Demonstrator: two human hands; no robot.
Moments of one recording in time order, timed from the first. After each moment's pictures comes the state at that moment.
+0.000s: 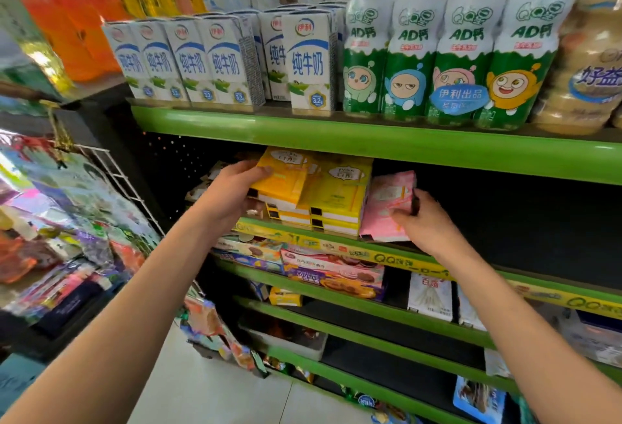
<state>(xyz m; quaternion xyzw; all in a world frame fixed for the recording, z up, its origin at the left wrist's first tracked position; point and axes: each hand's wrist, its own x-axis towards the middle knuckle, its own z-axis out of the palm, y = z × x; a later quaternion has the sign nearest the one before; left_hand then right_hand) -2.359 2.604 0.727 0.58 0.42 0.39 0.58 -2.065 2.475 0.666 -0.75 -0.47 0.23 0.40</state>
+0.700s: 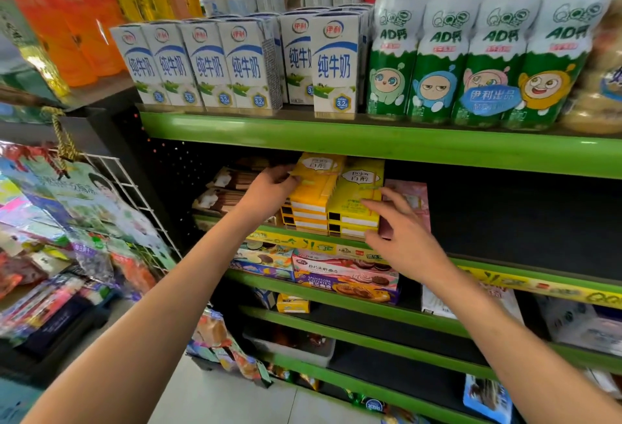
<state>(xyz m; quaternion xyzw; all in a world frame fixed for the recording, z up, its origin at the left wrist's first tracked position) -2.341 2.633 0.708 0.72 0.47 0.30 0.42 -2.132 2.469 0.665 -0.69 -0.63 0.10 0.34</state>
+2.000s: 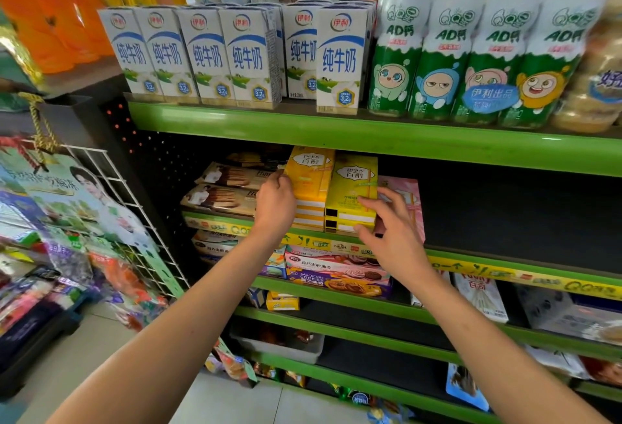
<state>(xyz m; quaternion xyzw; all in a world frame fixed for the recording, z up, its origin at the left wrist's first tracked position) -2.316 2.603 0.686 0.65 0.51 0.41 0.39 -2.148 2.471 0.645 -0.71 -0.58 0.05 0.40</state>
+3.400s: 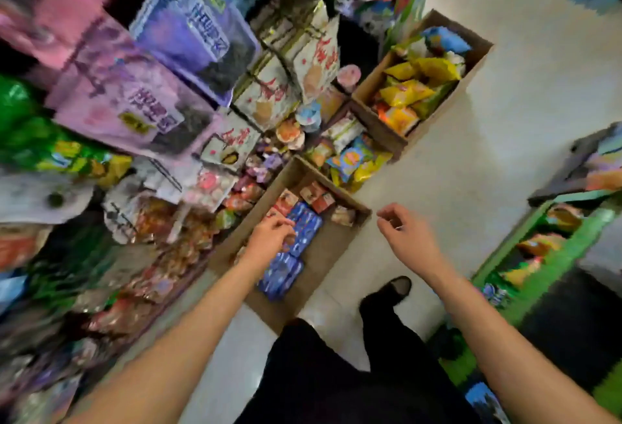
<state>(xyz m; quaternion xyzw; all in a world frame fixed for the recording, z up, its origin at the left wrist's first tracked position) -2.213 1.865 0.393 -0.36 0.74 0.50 0.27 -2.235 2.131 0.388 -0.06 -0.85 0.47 -0.22</state>
